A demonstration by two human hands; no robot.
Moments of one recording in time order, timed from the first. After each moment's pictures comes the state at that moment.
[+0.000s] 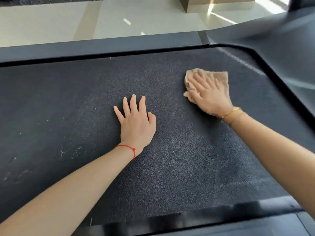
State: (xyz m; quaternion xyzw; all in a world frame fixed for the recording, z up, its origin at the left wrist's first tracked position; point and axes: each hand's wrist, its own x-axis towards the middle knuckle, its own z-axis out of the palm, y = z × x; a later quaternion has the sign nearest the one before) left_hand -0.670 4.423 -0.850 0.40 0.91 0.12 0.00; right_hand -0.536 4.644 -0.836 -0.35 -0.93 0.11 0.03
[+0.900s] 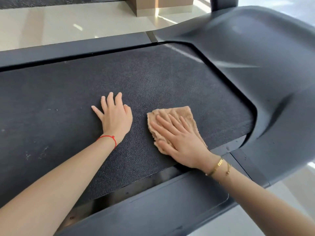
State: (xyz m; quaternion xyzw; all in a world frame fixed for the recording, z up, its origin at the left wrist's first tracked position) left_hand -0.630 4.427 -0.844 0.43 0.88 0.21 0.04; right_hand -0.399 4.455 -0.833 -0.29 -0.95 0.11 0.02
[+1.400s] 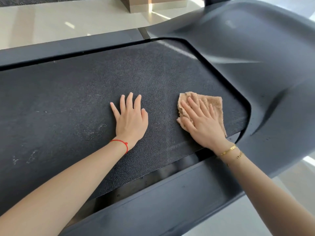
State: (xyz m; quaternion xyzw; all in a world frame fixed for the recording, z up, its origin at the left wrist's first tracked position) left_hand -0.574 4.444 -0.851 0.54 0.83 0.15 0.02; right_hand -0.353 4.510 -0.830 -0.48 -0.87 0.12 0.05
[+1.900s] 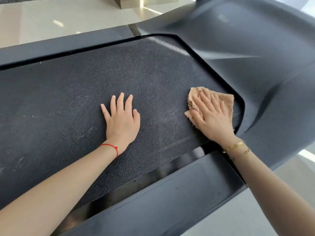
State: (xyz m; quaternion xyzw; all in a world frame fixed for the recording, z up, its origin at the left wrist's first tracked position) left_hand -0.574 4.441 -0.850 0.54 0.83 0.15 0.02; right_hand -0.320 4.531 -0.831 -0.56 -0.82 0.11 0.05
